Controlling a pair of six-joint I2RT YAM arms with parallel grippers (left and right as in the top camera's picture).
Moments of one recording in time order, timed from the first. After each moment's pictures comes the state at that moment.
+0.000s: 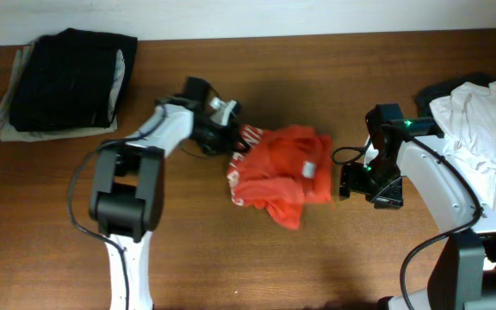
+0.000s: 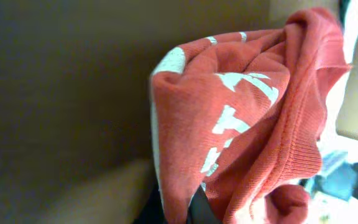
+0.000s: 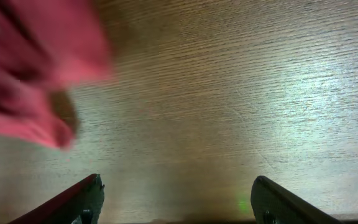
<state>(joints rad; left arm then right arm) -0.23 2.28 1.62 -0.71 0.76 -0.12 0.04 1.63 1.18 -1.23 -0.13 0.29</state>
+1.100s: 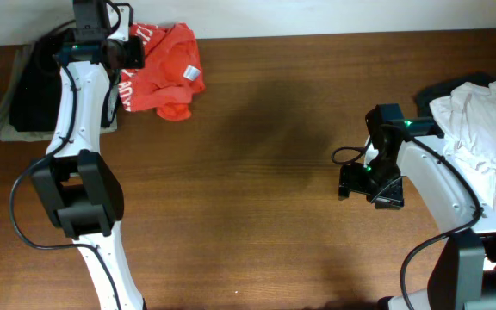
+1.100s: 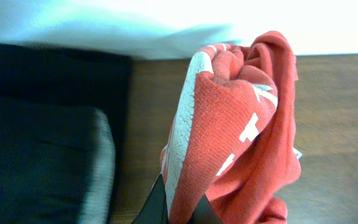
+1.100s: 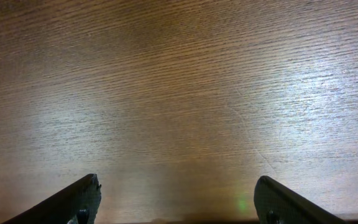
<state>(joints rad) 0.07 2.28 2.16 -0.69 0.12 0.07 0.04 1.63 1.18 -1.23 -0.13 0.29</state>
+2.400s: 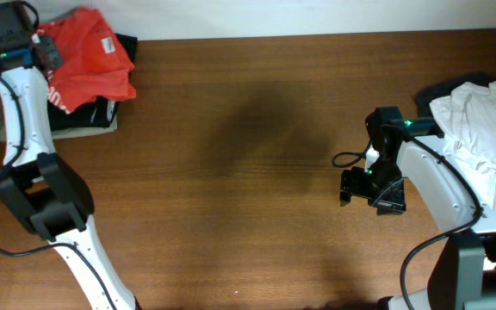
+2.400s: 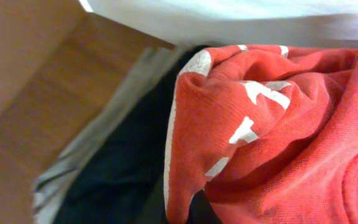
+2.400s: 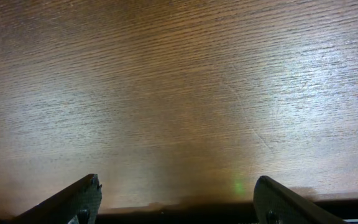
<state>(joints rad) 0.32 2.37 2.30 -0.70 -0.22 -0.07 0.04 1.63 1.18 -1.29 -0.13 0.29</state>
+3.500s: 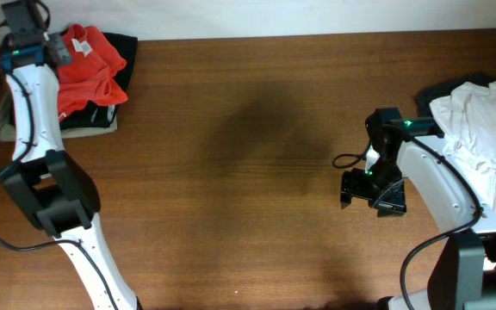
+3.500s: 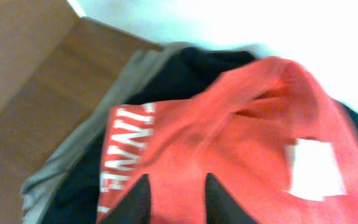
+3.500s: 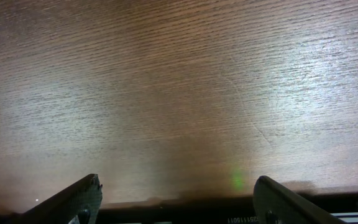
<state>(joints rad) 0.27 2.38 2.32 -0.69 -0.25 -0.08 0.04 1.63 1.18 -1.31 -0.13 0.29</state>
